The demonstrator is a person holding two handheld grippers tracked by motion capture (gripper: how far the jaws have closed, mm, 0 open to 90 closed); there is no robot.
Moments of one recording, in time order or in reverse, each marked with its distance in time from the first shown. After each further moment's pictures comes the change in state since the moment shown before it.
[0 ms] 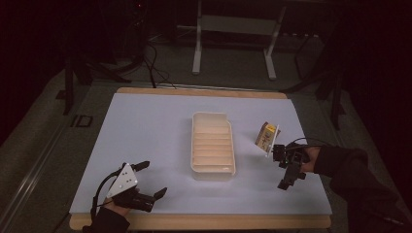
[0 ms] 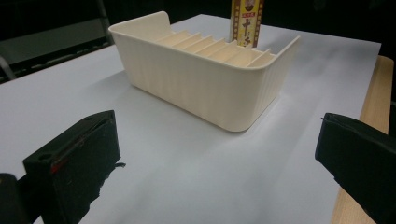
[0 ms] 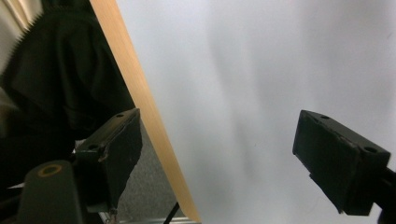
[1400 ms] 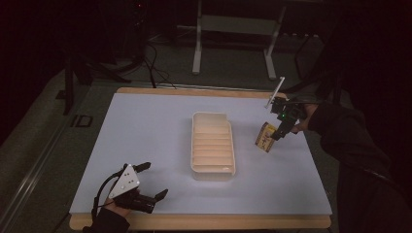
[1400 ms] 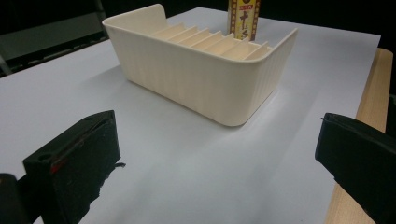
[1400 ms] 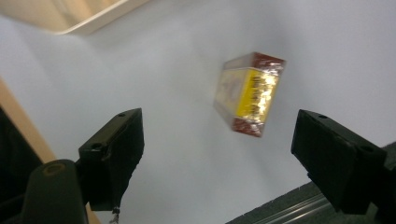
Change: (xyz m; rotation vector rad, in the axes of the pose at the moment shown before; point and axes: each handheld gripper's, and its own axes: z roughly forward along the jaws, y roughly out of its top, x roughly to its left) left arm -0.003 0.000 0.001 0.022 -0.004 0.006; right arm -0.069 0.029 -0.084 -0.166 -0.260 0.141
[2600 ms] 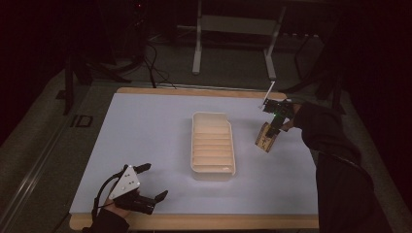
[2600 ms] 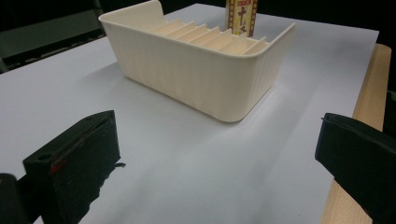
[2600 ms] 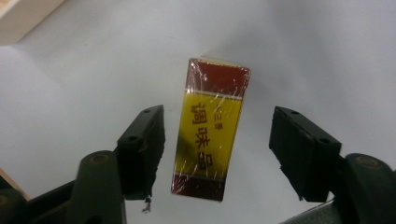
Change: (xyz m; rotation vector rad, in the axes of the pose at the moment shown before) left arm -0.001 -0.002 0.000 0.013 -0.006 0.003; right arm -0.047 0.010 0.068 0.094 0.075 0.106
